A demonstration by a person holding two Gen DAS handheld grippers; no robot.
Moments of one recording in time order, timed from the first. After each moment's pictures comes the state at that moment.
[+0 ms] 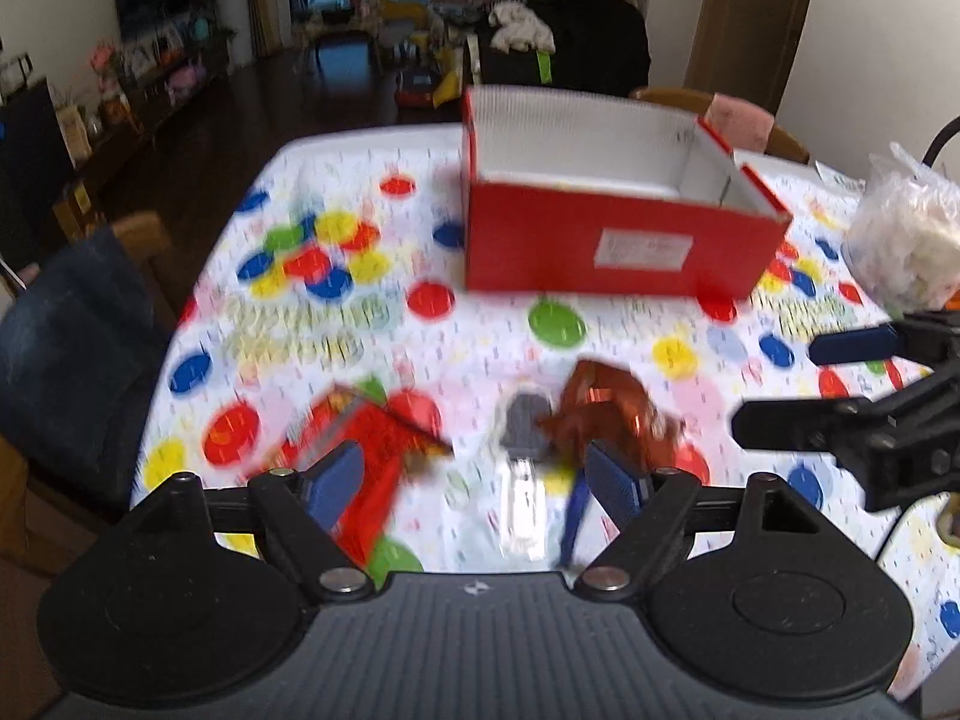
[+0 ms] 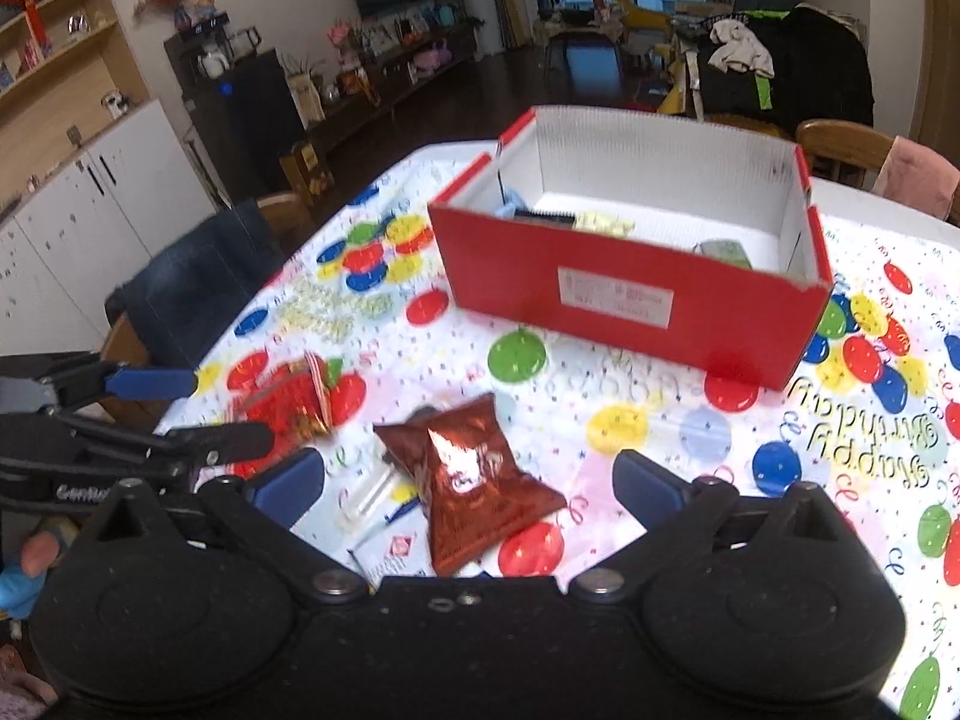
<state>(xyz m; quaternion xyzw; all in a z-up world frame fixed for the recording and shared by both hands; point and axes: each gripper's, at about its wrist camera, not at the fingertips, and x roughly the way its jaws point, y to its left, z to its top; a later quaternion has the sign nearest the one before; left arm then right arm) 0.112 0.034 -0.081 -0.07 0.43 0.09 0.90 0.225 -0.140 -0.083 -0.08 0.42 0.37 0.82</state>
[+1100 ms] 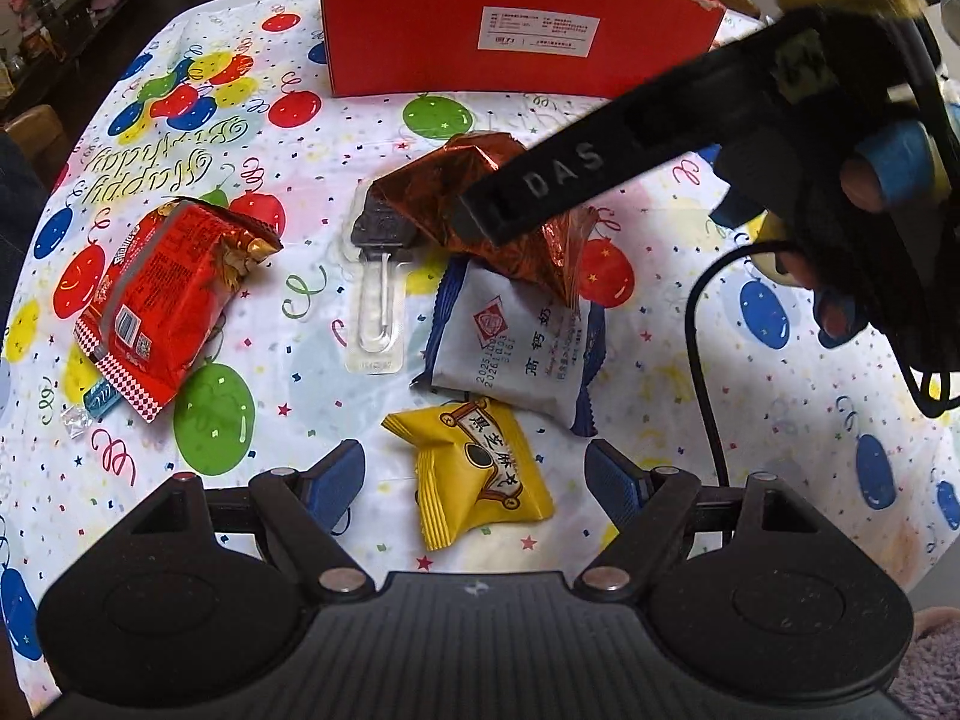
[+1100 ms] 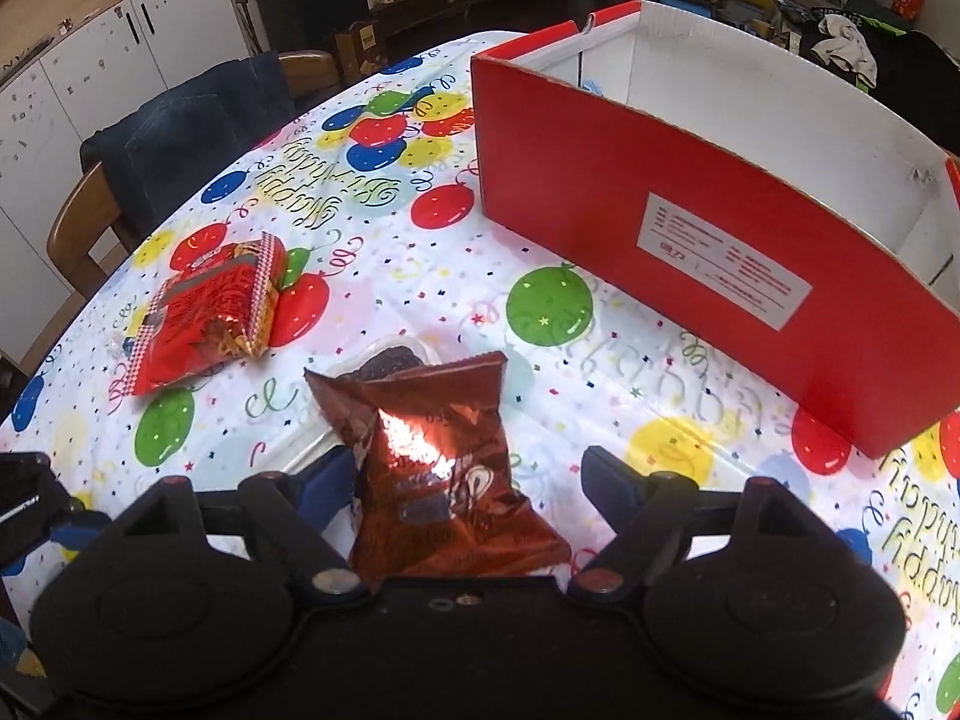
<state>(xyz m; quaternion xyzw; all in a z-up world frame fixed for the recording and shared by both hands) 0.108 -0.025 -0.151 -0.07 0.53 0.03 0.84 0.270 -0.079 -0.155 -0.20 0.45 0.42 0.76</state>
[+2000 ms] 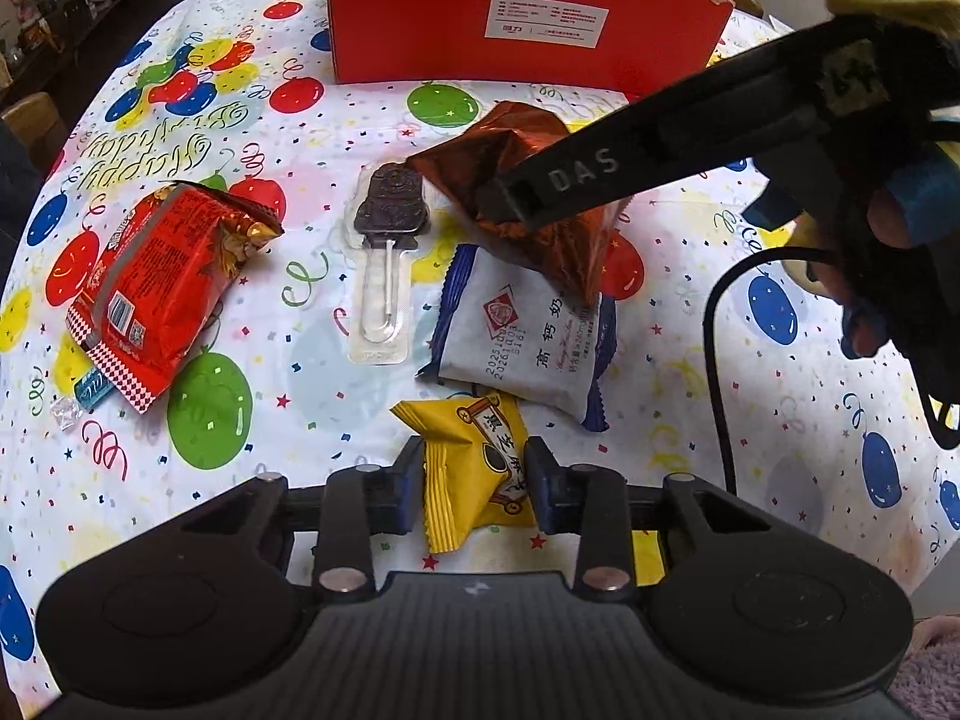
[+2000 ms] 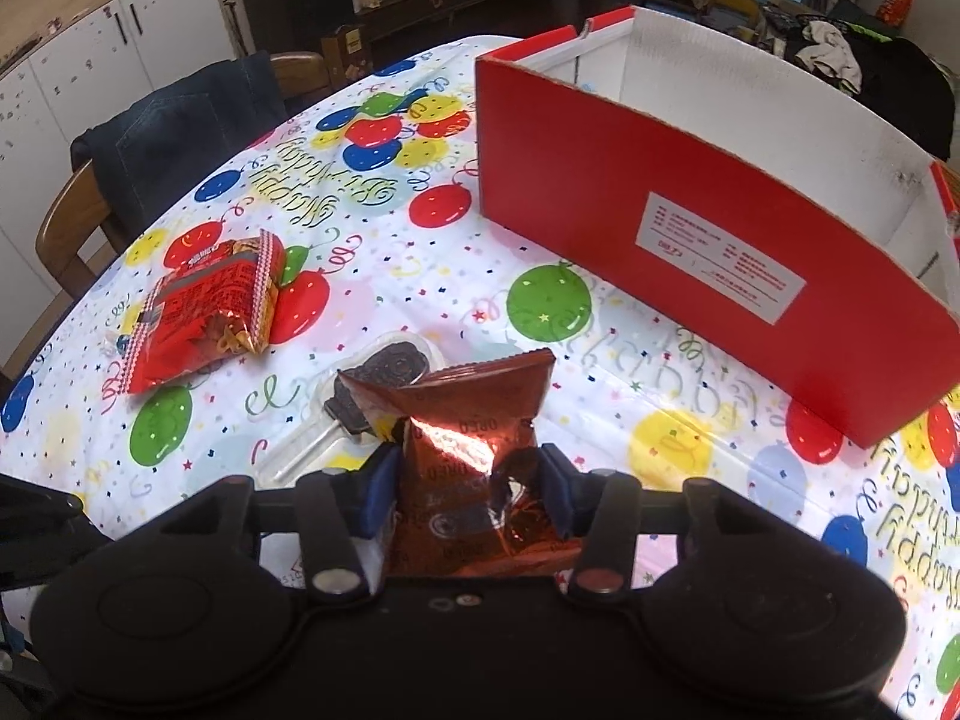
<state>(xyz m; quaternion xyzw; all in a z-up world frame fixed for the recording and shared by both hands) 0.107 -0.020 -0.159 -0.08 0.54 0.02 0.84 0.257 -0.080 -0.153 -0.20 0.44 0.40 0.78</state>
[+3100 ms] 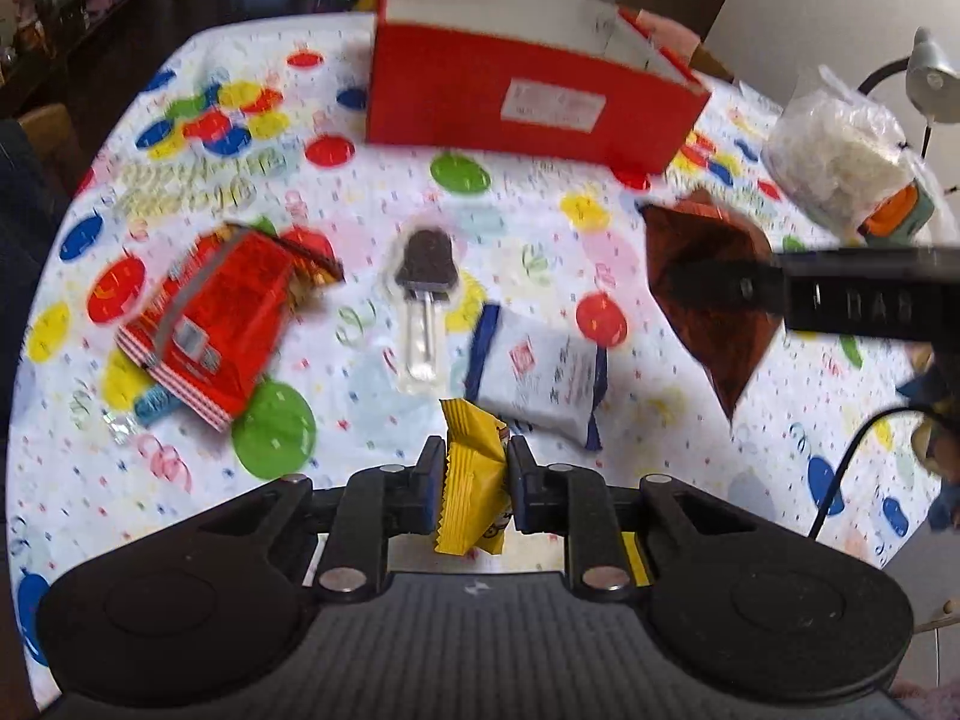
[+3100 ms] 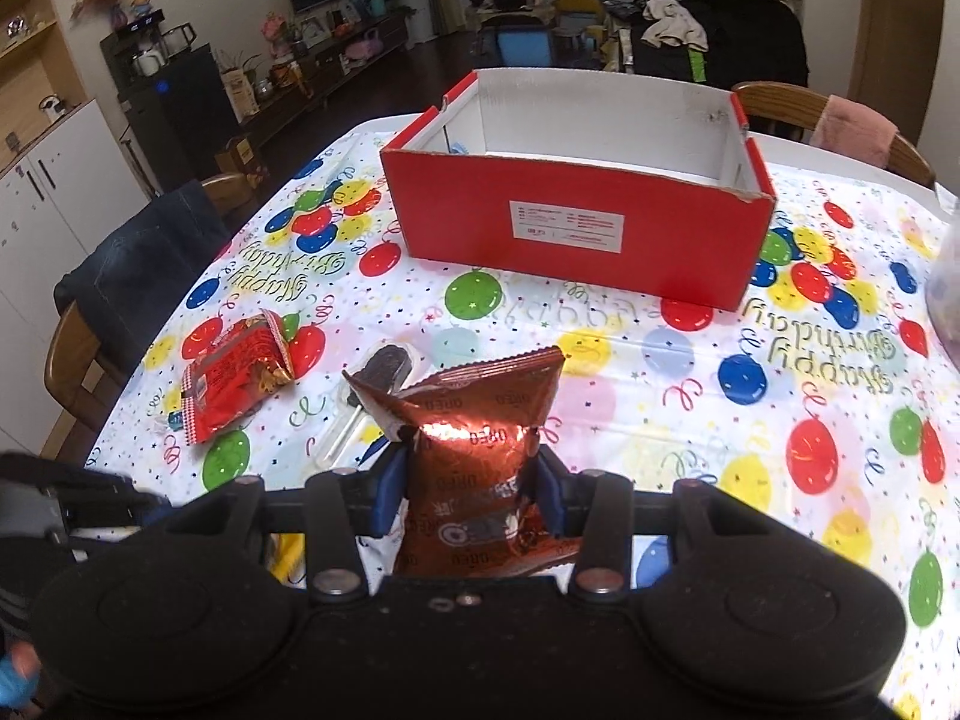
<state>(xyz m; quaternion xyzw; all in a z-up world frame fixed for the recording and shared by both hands) 0.080 0.019 -0.119 -0.12 0.48 -0.01 0.87 0.187 -0.151 -0.096 -0.07 0.43 0.30 0.85</state>
